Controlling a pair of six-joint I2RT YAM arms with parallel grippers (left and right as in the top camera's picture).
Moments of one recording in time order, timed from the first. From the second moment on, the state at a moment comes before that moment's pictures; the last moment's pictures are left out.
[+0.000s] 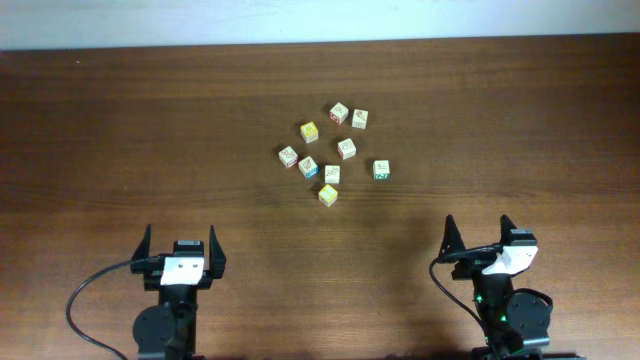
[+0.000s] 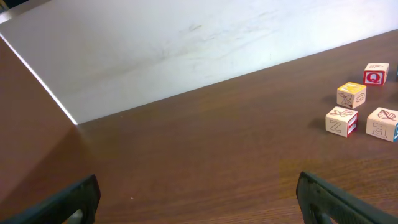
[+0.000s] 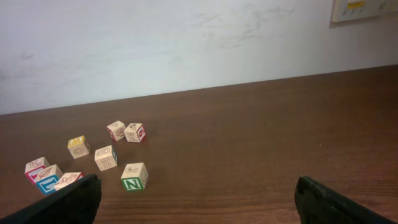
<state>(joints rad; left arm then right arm) 0.00 0.01 0.01 -0.07 -0.08 0.32 0.07 0.01 0.01 -0.07 0.03 0.16</state>
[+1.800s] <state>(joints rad) 0.01 1.65 1.63 -1.02 0.28 0.06 0.07 1.55 1.39 -0.76 -0.41 0.10</state>
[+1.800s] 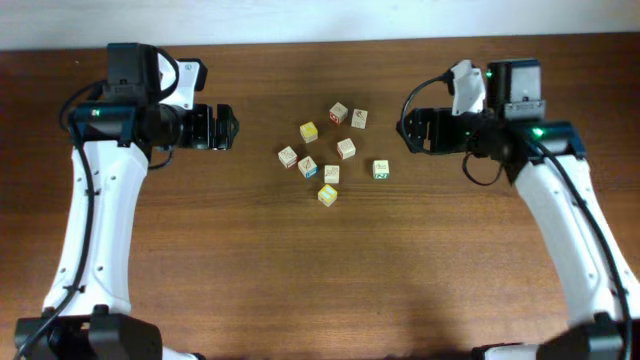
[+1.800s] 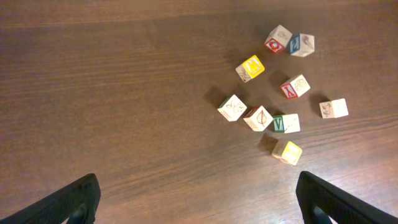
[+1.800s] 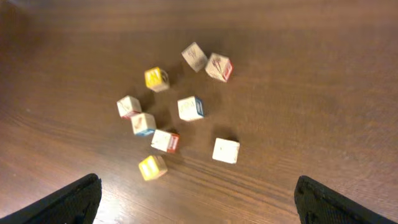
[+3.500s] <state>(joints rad) -0.07 1.85 1.65 -1.01 -0.01 -0.21 0.40 1.95 1.30 -0.97 -0.12 0.43</state>
